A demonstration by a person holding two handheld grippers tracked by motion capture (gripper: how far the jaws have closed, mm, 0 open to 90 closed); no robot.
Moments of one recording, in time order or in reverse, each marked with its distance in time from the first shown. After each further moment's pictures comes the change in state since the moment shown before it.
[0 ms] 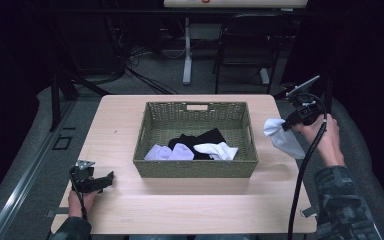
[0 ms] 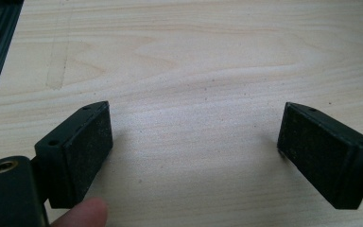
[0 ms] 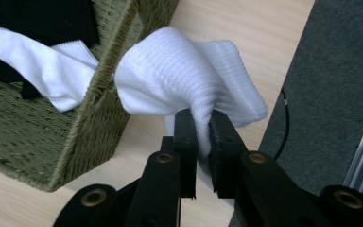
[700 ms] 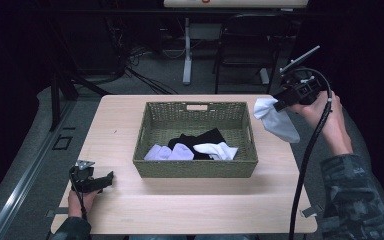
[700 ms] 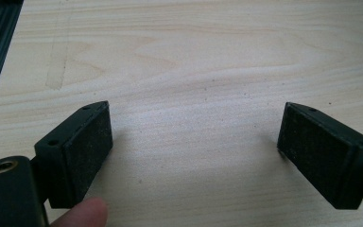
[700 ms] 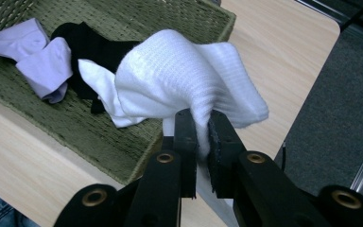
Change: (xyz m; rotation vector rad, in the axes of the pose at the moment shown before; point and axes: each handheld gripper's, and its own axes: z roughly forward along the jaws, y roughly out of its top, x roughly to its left) left arm 0.000 0.000 0.000 -0.001 -0.001 -0.002; right arm 0.046 0.029 -0.081 -0.103 0.037 -0.166
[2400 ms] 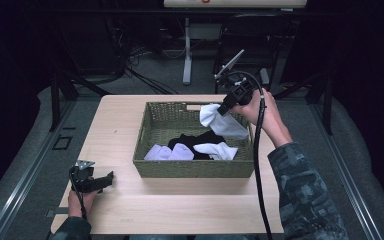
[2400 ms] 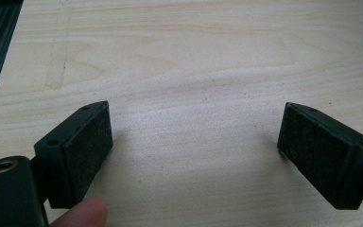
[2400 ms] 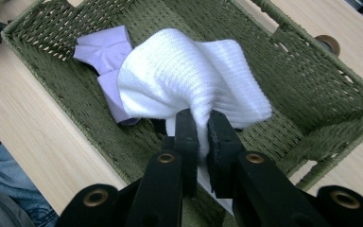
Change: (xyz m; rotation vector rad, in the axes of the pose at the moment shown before) left arm 0.000 0.000 0.000 0.008 -0.004 0.001; right arm 0.110 0.071 0.062 0.038 0.164 -0.213
